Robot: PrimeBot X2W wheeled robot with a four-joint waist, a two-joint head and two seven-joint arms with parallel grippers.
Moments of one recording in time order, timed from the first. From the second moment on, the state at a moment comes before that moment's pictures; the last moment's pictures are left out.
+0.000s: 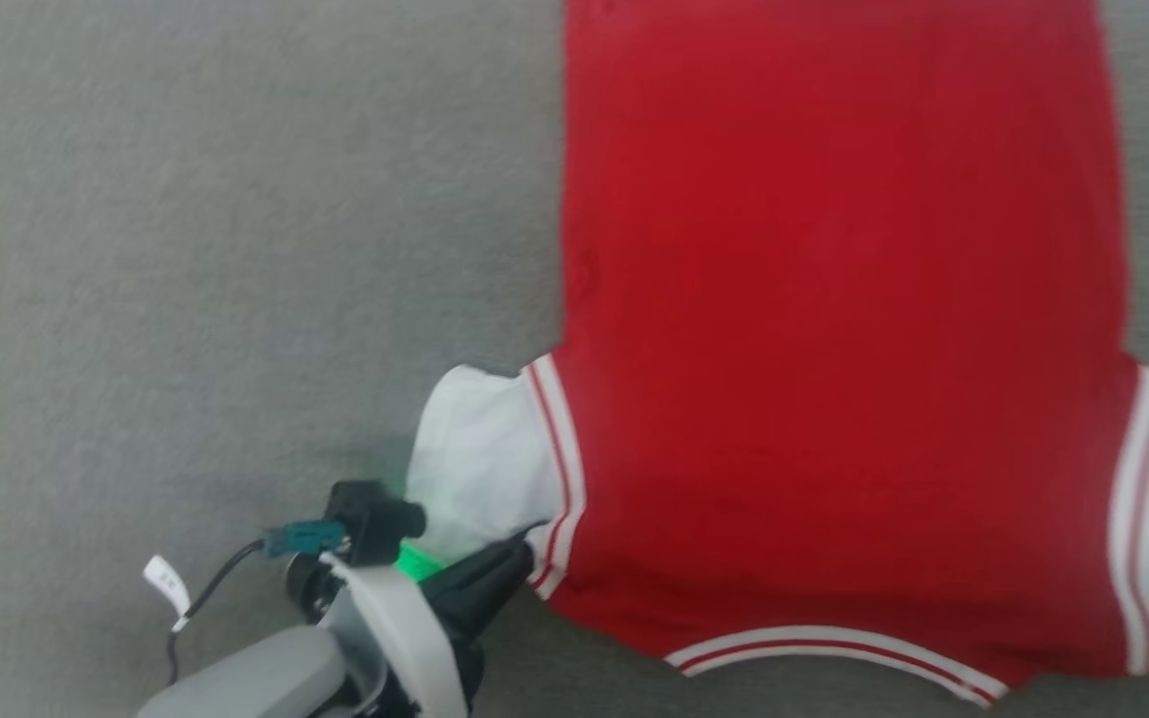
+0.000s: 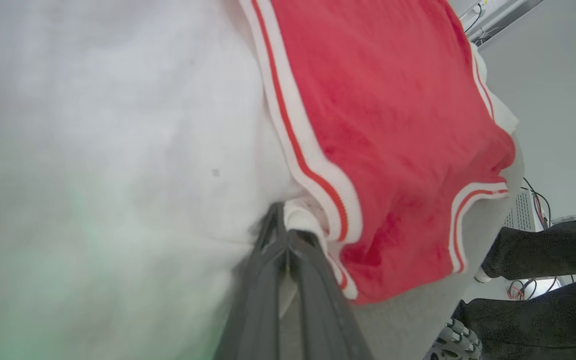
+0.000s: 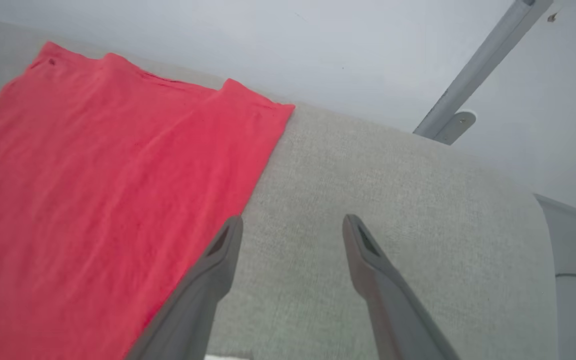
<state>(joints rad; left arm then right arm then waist) -0.57 0.56 -1.19 0.31 -1.18 -0.12 -0.27 -0.55 -1.01 0.17 0.09 0.94 0.13 0.51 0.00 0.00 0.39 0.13</state>
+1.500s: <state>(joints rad) -0.57 0.45 -1.06 0.28 -1.10 -0.14 -0.27 -0.99 -0.80 0.27 0.54 0.69 0.13 0.92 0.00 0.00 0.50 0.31</state>
